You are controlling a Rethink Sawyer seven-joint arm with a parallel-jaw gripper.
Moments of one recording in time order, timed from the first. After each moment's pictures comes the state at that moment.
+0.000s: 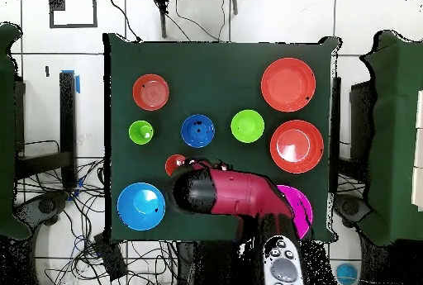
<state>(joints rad) -0.24 -0.89 -0.01 1.97 -0.14 0.42 1.82</state>
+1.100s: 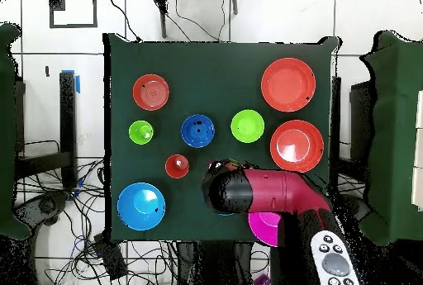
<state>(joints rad) -0.47 -0.90 0.17 1.98 -0.36 0.46 1.82</state>
